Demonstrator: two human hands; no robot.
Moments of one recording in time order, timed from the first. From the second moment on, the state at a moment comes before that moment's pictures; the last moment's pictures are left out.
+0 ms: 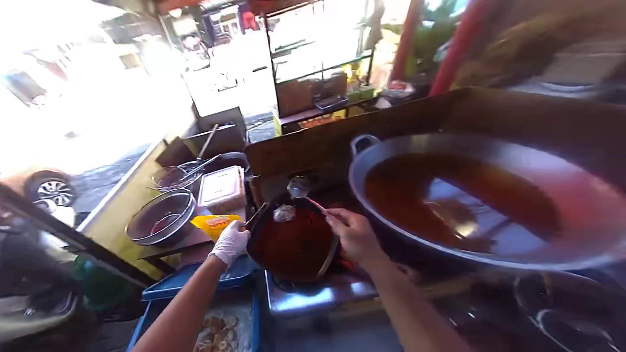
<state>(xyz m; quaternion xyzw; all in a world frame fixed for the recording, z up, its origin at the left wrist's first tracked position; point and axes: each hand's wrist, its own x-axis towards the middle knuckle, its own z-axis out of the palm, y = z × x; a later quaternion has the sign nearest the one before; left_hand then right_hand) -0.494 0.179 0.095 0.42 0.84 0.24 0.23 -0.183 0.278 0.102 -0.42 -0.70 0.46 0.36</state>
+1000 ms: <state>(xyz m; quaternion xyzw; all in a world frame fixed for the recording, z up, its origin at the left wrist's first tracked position) -0.371 0.226 0.065 0.48 0.87 0.03 0.15 -0.183 0.294 0.086 -0.39 -0.66 0.50 0.40</state>
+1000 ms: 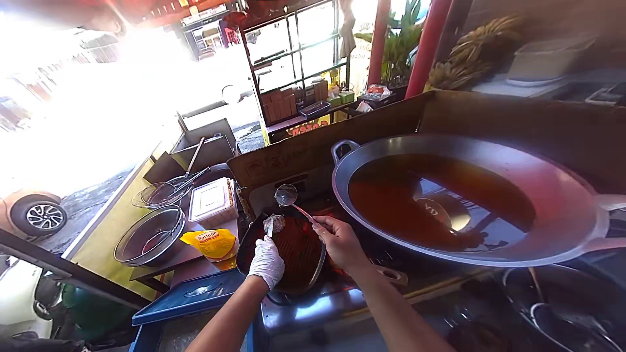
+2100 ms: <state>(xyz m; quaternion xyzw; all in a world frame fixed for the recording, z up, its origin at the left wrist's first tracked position) -0.462 0.213 0.105 0.59 0.78 0.05 0.17 -0.167 0.285 0.086 -0.40 -0.65 0.49 0.42</state>
